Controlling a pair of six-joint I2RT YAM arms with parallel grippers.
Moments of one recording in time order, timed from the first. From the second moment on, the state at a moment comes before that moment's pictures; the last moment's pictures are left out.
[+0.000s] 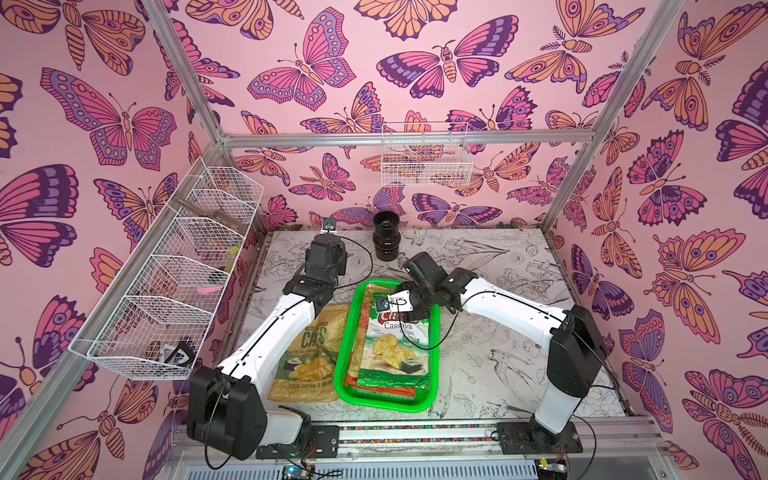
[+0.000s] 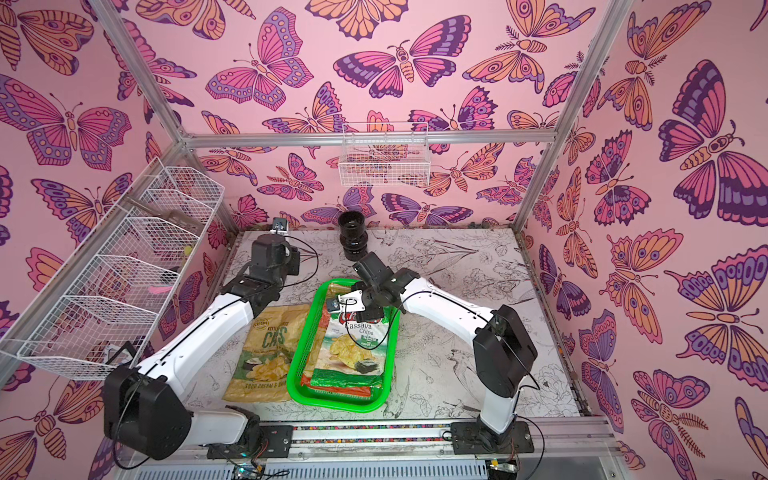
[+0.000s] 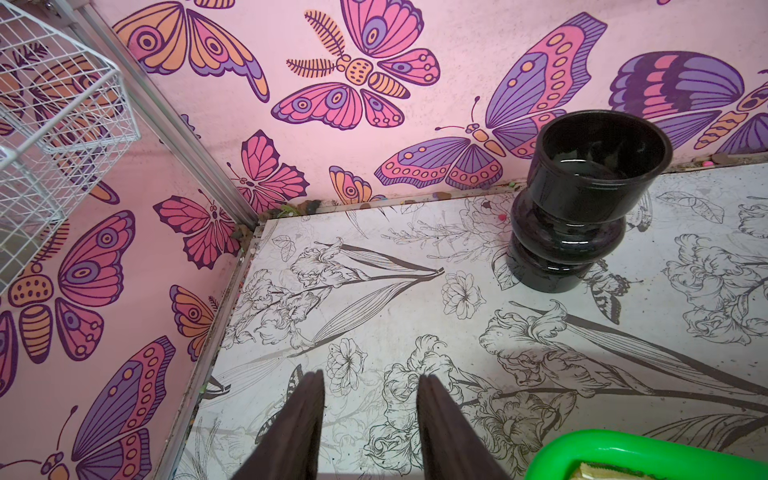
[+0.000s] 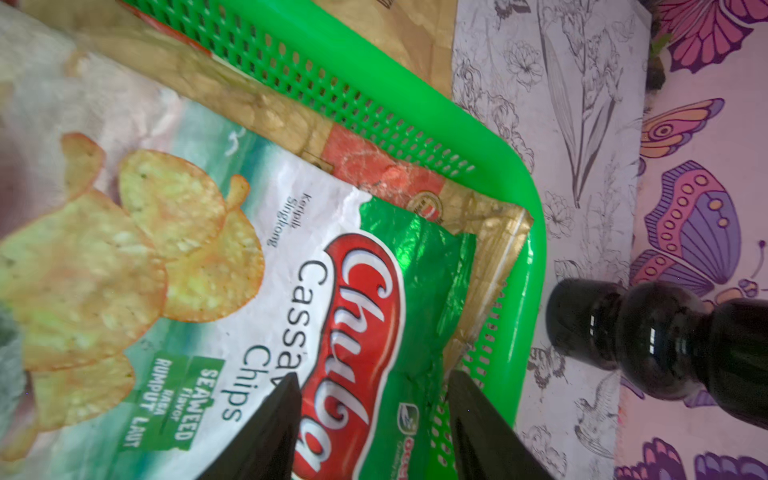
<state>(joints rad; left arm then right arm) -0.32 1.37 1.13 -0.22 -0.45 0.03 0.88 1.77 1.44 -0.64 -0.23 -1.02</state>
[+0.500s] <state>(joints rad) -0.32 1.37 1.13 -0.22 -0.46 0.03 0.94 1.80 1.22 -0.55 -0.34 -0.86</state>
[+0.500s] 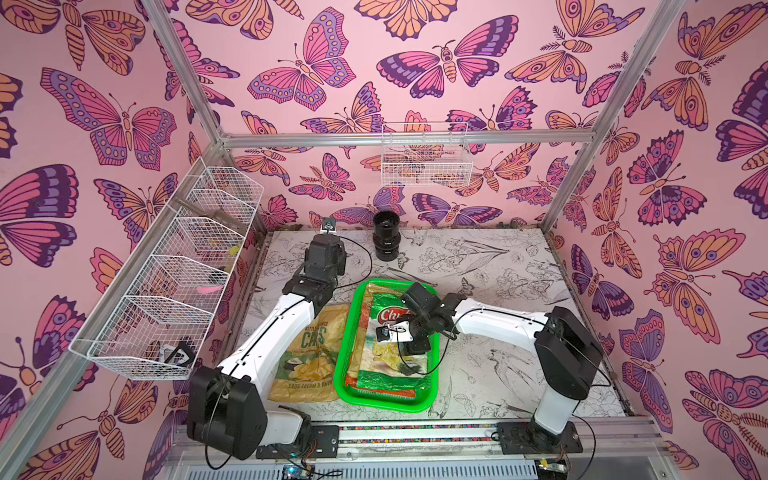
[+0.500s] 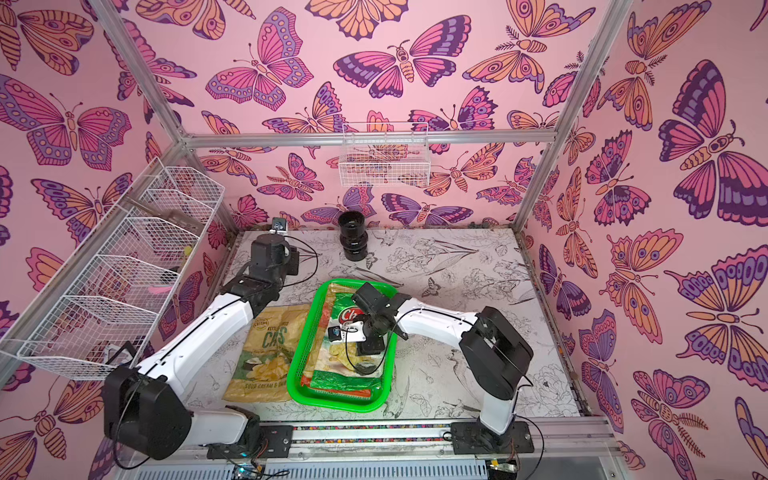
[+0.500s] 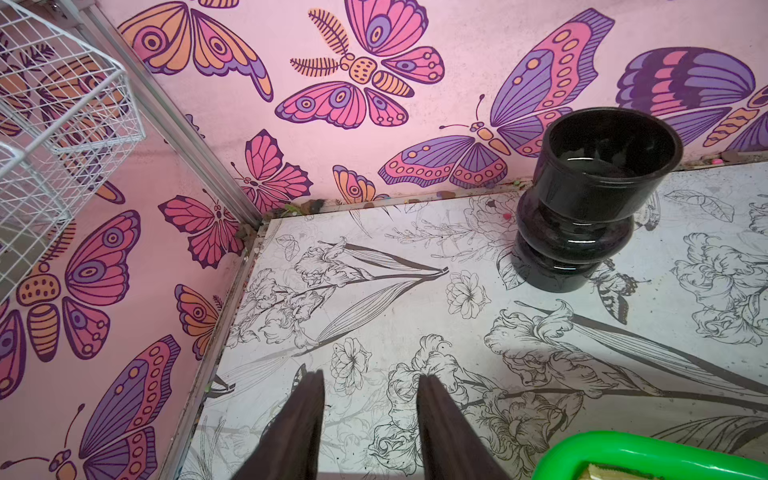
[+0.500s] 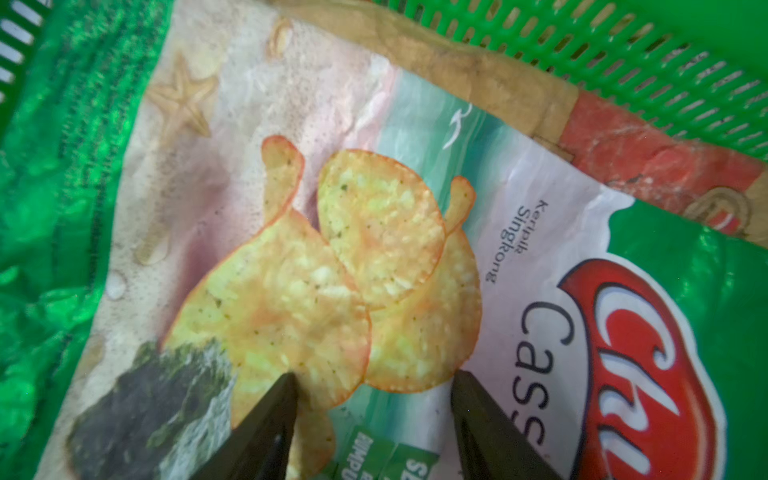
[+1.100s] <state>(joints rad) -0.25 1.40 1.21 -0.56 -0.42 -0.25 0.83 1.46 1.04 -0.16 -0.18 -0.46</state>
